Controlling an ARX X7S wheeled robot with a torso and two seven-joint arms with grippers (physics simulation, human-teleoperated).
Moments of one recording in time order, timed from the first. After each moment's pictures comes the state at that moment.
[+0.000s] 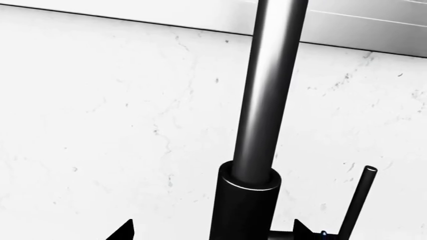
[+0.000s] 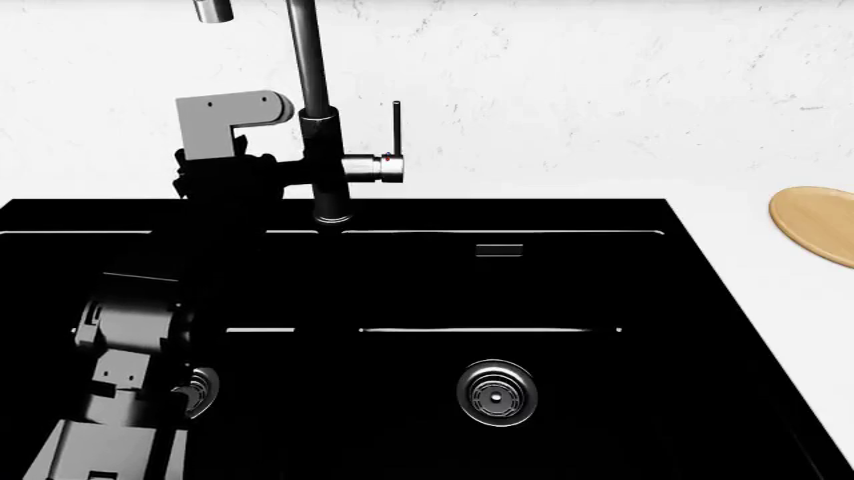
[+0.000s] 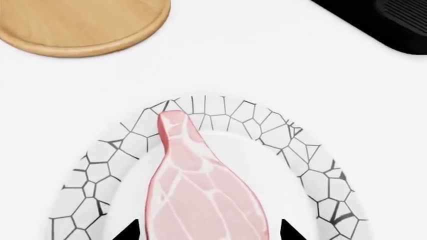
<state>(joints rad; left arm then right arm) -0.95 -0.22 0.21 -0.29 -0.49 -0.57 -0.18 0.17 1.20 0.34 0.20 1.25 1.00 0.47</state>
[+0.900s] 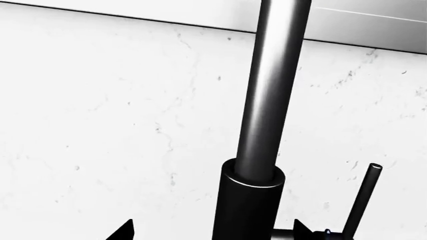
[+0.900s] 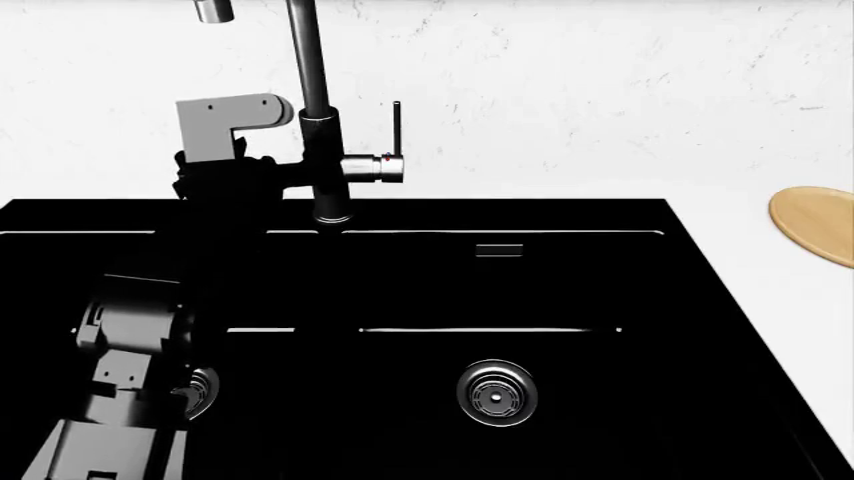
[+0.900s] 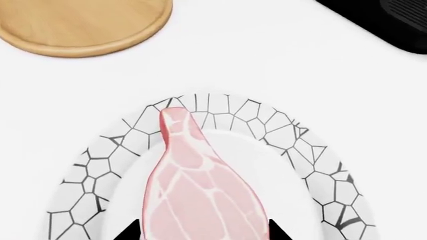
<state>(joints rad) -0.95 -0.23 0.22 -0.31 -0.50 -0.55 -0.18 0.17 1.18 0.33 0.21 1.22 0.97 0.43</state>
